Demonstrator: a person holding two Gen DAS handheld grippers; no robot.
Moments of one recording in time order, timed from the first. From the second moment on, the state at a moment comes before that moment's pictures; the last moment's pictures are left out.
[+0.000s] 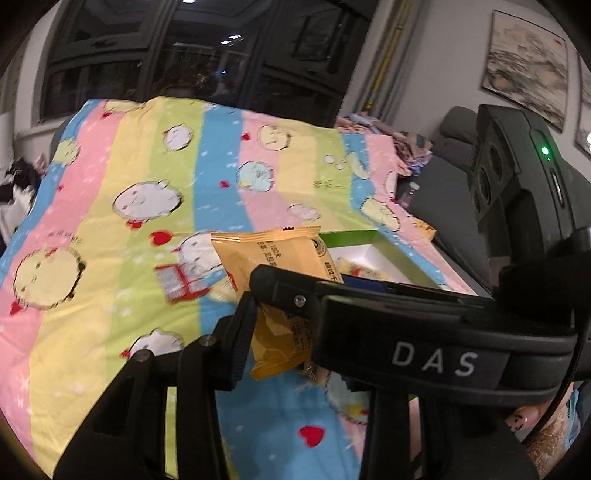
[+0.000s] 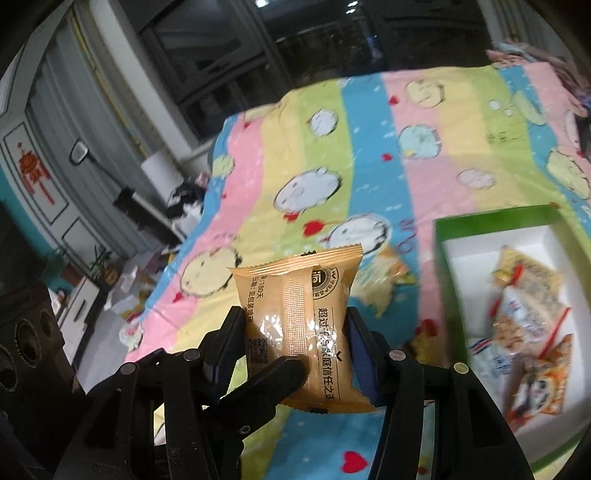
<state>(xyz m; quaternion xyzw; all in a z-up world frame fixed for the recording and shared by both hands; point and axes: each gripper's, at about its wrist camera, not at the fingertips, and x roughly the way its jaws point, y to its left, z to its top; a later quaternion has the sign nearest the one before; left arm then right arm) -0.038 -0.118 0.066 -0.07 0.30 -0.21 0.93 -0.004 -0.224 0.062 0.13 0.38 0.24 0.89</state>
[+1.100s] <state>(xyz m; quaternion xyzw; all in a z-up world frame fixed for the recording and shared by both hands) 0.041 -0.280 0.028 -0.03 0.38 -0.31 0.87 0.038 -0.400 0.015 0.28 0.41 0.09 0.86</state>
